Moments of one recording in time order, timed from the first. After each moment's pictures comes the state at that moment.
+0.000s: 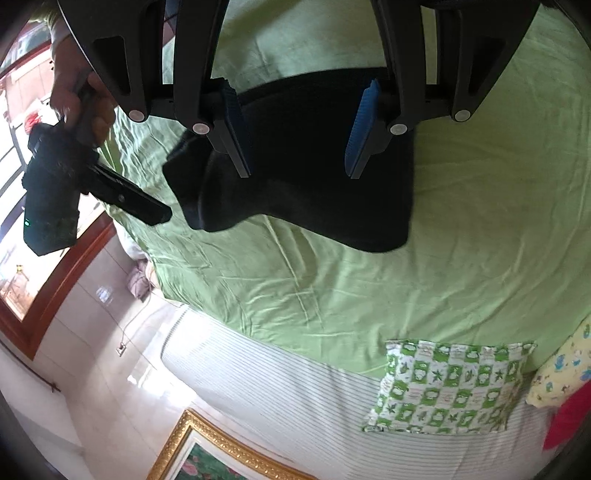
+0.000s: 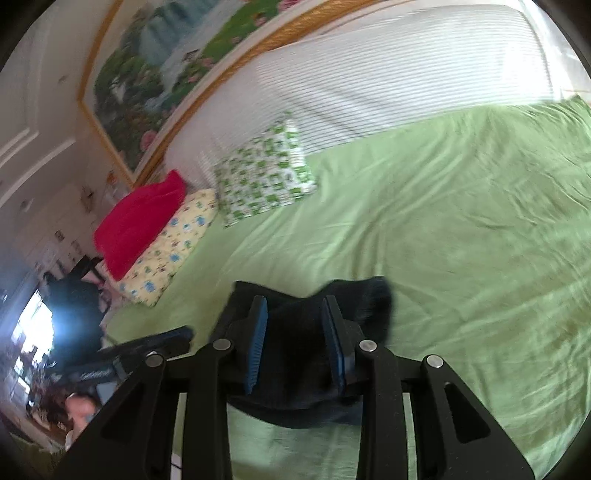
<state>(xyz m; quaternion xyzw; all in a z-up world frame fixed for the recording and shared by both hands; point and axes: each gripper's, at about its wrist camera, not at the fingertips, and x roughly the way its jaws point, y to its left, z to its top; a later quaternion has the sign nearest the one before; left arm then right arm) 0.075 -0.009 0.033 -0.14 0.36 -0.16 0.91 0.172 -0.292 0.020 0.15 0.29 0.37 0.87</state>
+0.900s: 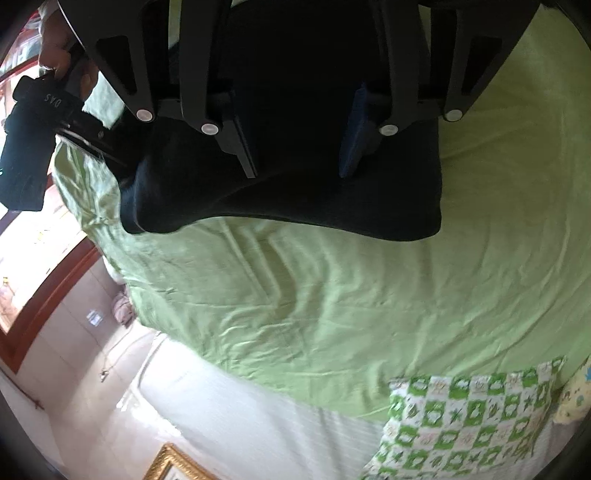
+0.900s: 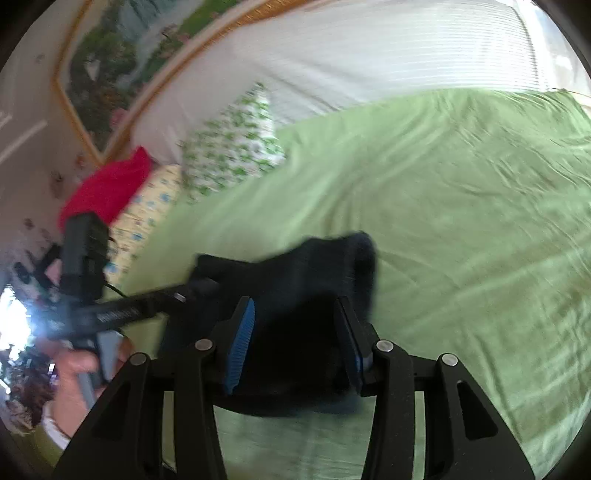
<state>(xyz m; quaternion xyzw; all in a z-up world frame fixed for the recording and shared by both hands) 0.164 -0.015 -0.022 -0.12 0.42 -0.16 0.89 0.184 -0.284 -0.033 0.11 0.35 0.26 0.89</state>
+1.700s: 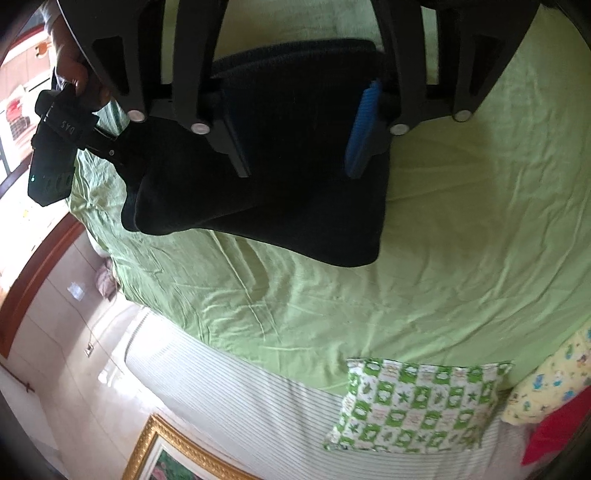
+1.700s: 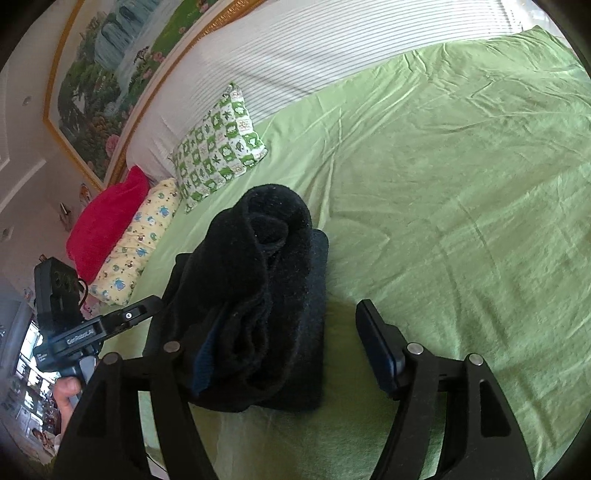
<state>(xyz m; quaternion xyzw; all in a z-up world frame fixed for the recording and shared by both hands) 0.099 0.005 -0.013 -0.14 0.37 -0.10 0.91 0.193 -0.308 -0.076 0.20 0.34 0.31 0.86</state>
